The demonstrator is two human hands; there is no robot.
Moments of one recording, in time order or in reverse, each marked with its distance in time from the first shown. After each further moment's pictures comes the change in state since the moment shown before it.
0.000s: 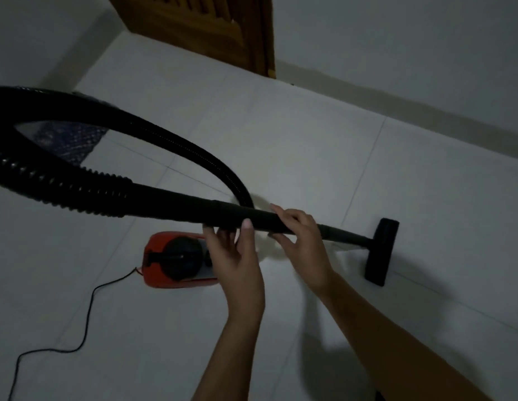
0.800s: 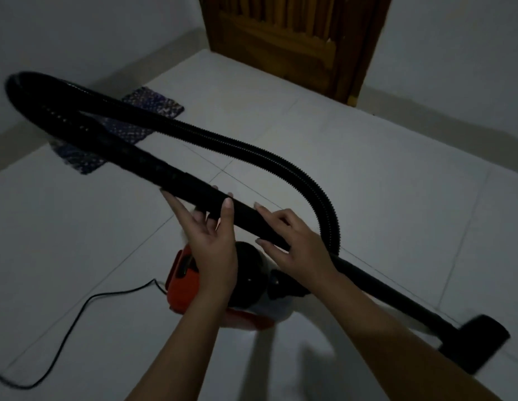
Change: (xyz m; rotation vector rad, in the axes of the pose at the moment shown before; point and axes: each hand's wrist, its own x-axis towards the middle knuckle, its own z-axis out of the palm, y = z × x) left_hand 0.199 -0.168 -0.196 -0.174 0.096 0.317; right_hand 0.054 0.034 0.268 -0.180 -0.130 -0.569
